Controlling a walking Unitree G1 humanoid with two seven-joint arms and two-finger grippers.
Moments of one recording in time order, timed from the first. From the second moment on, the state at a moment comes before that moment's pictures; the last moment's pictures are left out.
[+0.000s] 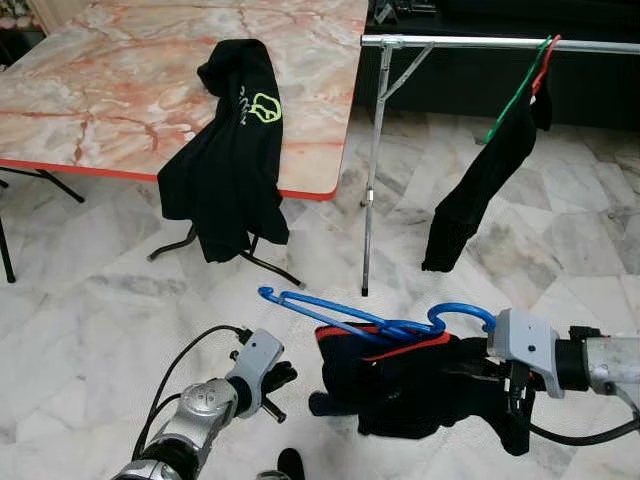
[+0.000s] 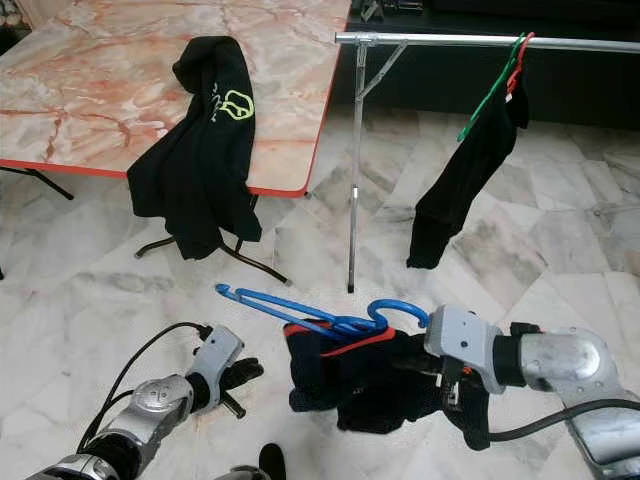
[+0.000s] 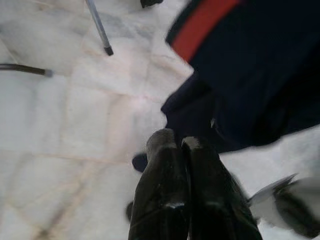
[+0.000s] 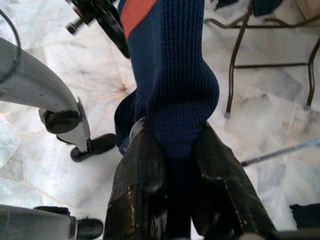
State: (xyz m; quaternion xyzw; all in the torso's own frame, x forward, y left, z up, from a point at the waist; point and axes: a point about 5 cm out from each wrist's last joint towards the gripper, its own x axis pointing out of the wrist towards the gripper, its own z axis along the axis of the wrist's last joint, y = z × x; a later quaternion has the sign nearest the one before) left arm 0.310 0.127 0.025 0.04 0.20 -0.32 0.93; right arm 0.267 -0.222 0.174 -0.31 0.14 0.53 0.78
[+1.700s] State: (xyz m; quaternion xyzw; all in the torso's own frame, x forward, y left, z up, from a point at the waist) left arm 0.299 0.129 0.019 -0.07 0.23 -0.37 0.90; right arm 0.263 -0.206 0.183 -0.33 0.14 0.56 0.75
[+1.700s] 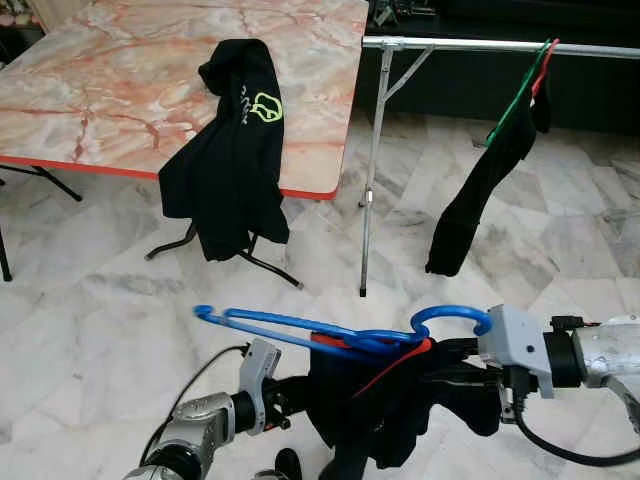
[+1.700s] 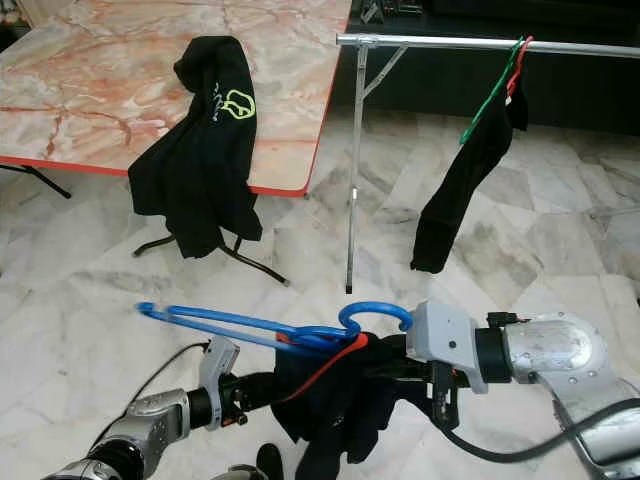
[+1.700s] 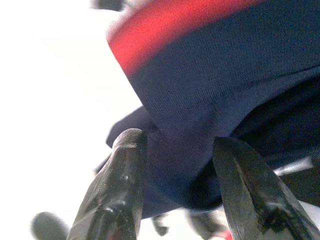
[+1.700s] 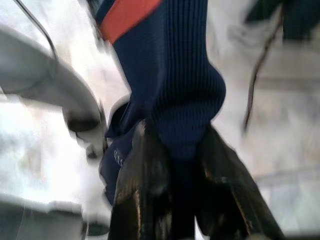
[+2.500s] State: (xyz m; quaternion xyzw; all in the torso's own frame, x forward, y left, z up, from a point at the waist) left arm 0.263 0.210 -0.023 0.01 0.31 -0.07 0.95; right arm 0.193 -0.257 -0.057 0.06 0.40 -0.12 0.90
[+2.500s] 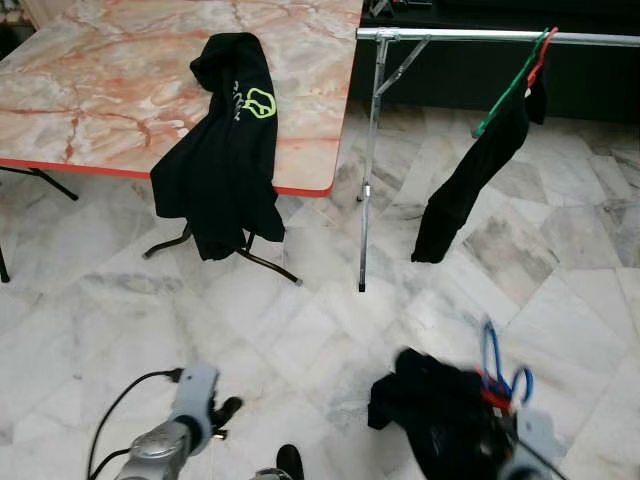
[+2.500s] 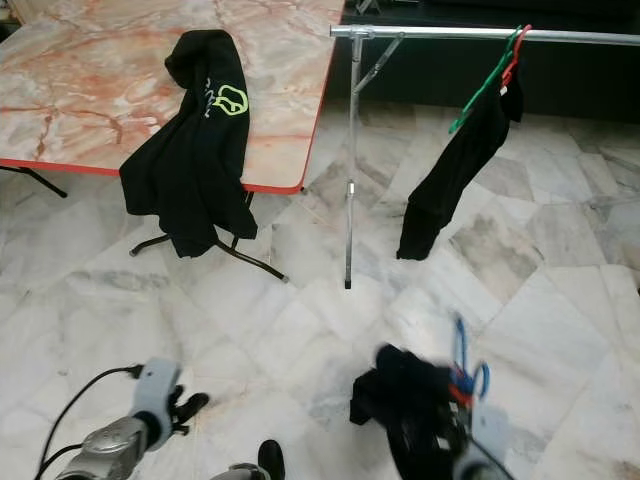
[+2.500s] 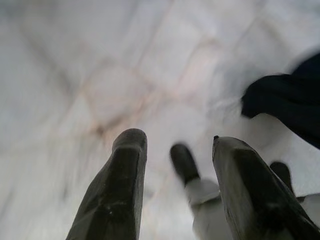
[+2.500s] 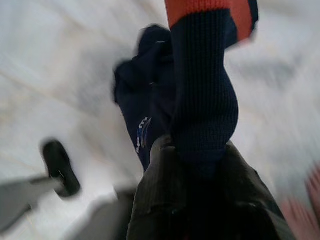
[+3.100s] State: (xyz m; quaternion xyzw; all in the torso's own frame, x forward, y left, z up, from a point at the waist) left arm 0.228 0.211 -0.053 -0.02 0.38 -0.01 0.92; right arm 0.162 -0.240 -0.080 0.11 0.41 -0.18 0.89
